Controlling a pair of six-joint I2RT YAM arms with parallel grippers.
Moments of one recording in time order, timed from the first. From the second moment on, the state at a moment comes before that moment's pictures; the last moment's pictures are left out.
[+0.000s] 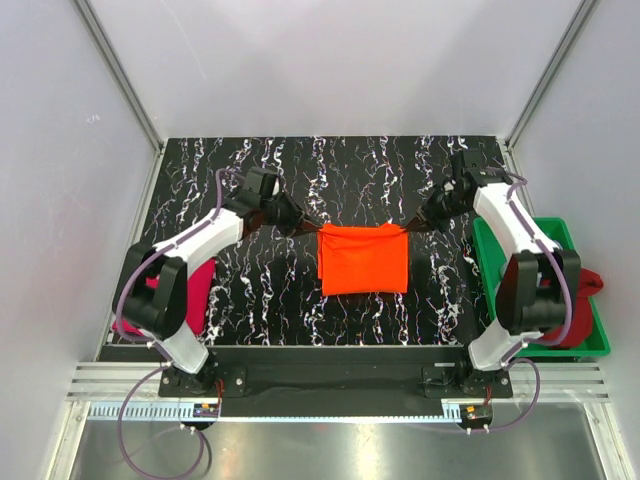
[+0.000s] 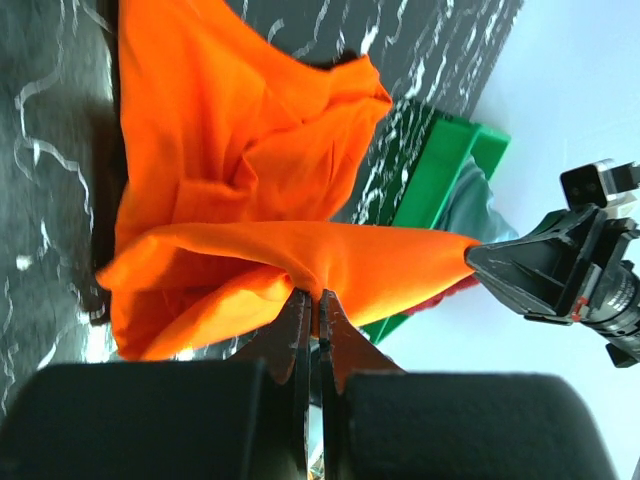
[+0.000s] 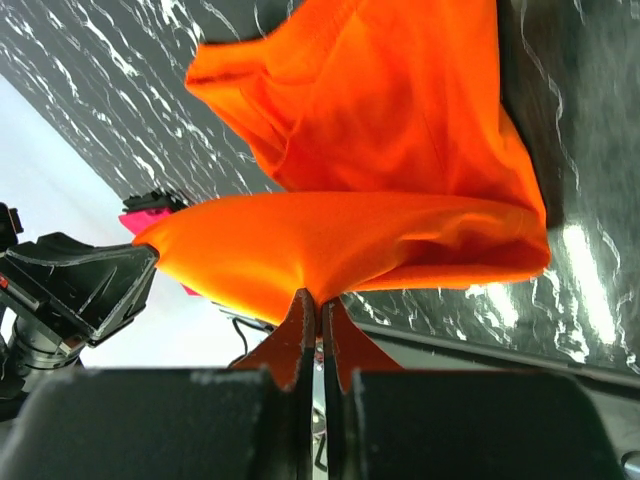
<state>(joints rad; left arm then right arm) -0.41 1.63 1.13 -0.28 0.47 -1.14 0.07 1.63 1.34 -0.91 -0.49 0.80</state>
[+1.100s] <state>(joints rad) -0.24 2.20 1.69 -0.37 0.53 -0.81 -0.03 2.34 1.93 -0.83 -0.50 0.63</state>
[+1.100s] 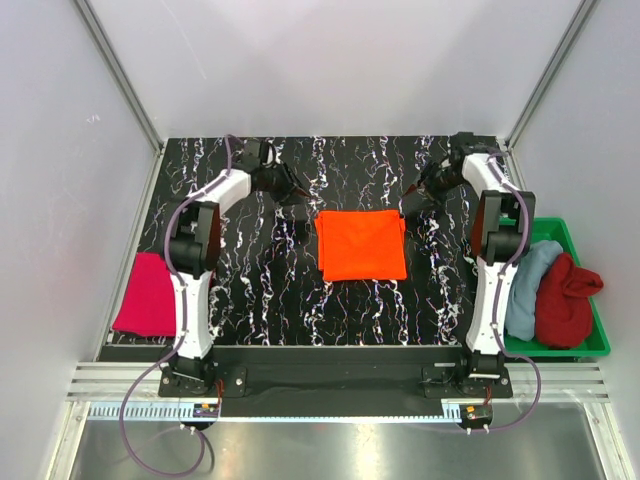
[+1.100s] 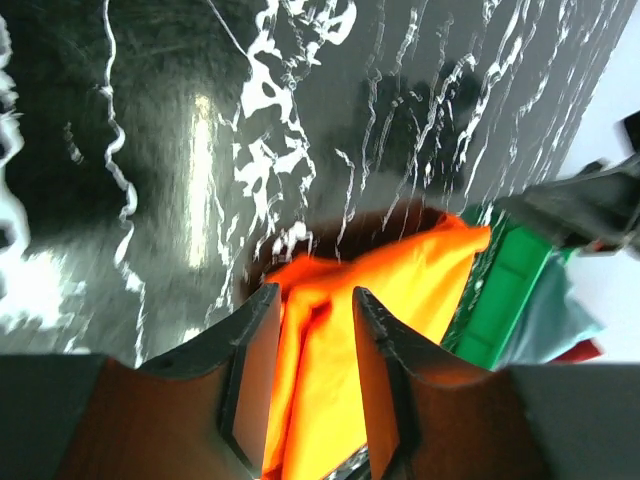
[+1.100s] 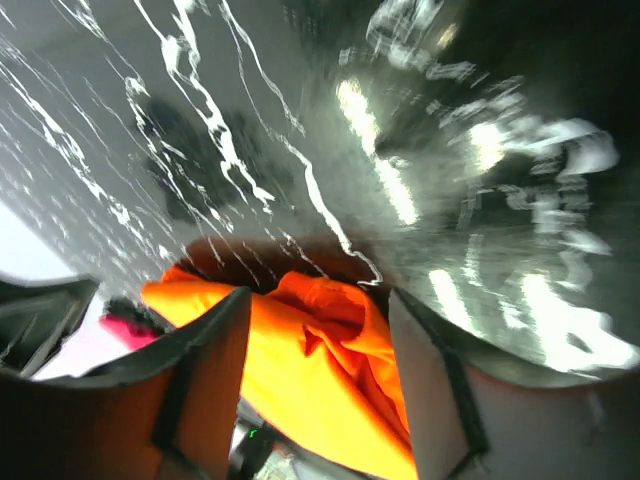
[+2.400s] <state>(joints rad) -0.31 2.33 1.48 0.20 0.64 -1.05 -0.04 2.33 1.54 -0.23 -0.91 0.74</state>
